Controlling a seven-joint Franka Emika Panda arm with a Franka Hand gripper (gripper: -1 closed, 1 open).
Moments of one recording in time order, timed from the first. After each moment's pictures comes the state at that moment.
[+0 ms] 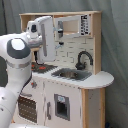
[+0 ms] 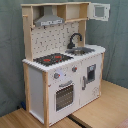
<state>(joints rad) 0.43 -1.47 0.03 -2.65 -1.36 2.07 0.35</state>
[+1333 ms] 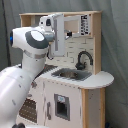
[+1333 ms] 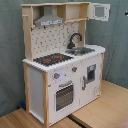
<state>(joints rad) 0.43 -1.27 -0.13 -2.55 -1.38 2.28 0.28</state>
